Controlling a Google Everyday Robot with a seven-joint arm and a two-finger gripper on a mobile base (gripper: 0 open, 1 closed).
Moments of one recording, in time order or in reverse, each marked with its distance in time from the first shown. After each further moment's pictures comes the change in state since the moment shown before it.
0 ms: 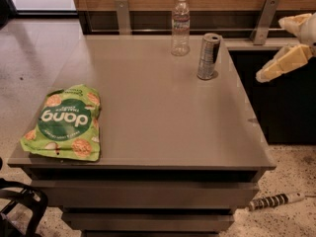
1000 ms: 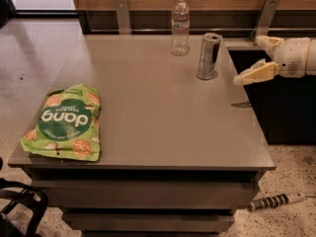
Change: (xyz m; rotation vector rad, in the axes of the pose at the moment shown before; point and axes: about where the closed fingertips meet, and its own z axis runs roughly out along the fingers) arm 0.021 -0.021 0.077 -0.022 -0.318 0.105
